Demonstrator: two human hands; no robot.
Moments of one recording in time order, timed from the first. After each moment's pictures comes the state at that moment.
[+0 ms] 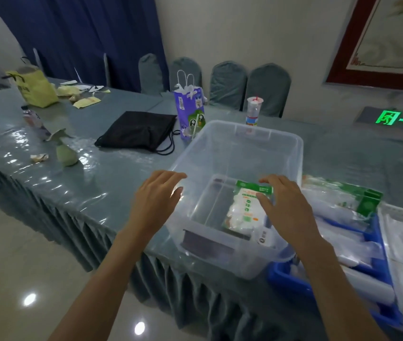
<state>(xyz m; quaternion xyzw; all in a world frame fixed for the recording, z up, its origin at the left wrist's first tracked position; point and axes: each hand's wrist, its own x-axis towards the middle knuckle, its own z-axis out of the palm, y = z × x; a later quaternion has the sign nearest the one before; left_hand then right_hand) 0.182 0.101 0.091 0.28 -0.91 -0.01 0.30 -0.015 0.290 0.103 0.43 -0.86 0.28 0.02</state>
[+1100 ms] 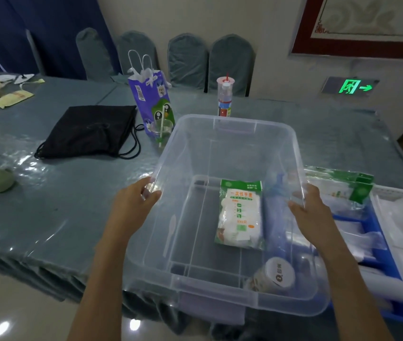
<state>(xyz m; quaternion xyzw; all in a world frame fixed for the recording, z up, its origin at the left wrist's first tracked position) 0.117 -0.021 0.052 0.37 -0.86 -0.31 0.19 -0.084 0.266 0.058 0.15 -0.89 0.40 -0.14</state>
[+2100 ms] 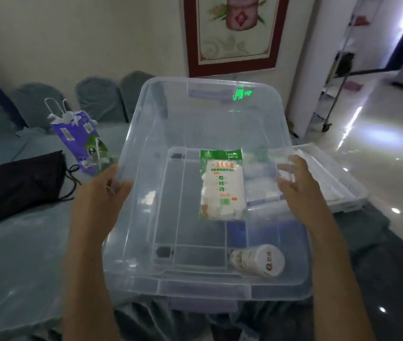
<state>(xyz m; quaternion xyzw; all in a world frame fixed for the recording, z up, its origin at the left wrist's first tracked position) 0.177 0.062 0.167 0.16 -0.90 -0.28 0.28 0.074 0.387 0.143 0.08 -0.86 0.49 0.09</state>
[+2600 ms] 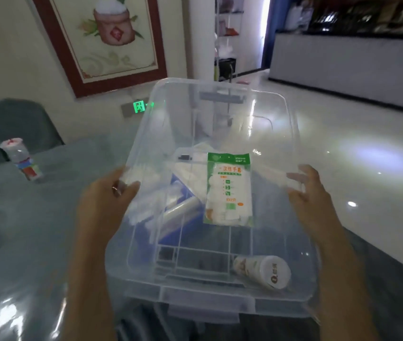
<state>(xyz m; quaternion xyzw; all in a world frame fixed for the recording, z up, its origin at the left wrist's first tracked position) 0.073 0.299 0.166 -0.05 -0.91 -0.35 0.21 0.136 0.639 0.141 -0.12 -0.86 0.45 0.22</state>
